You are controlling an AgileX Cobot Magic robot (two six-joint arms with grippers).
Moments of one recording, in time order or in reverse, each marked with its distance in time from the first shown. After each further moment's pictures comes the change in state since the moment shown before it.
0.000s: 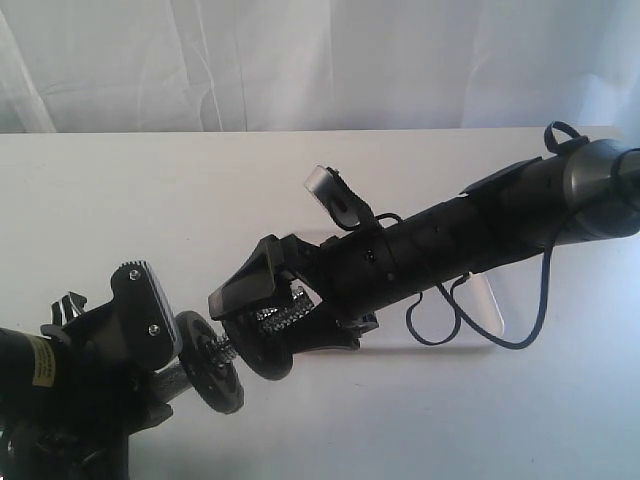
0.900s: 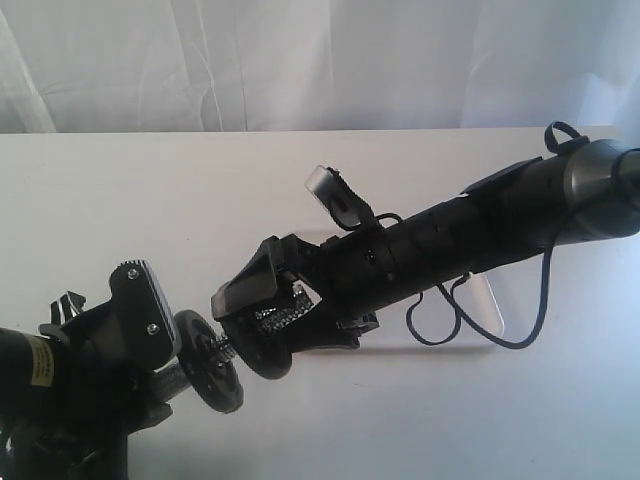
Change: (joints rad) left arm 0.000 -0.006 0.000 0.000 0.004 -0.004; right arm -0.002 0.000 0.000 0.001 -0.002 0.000
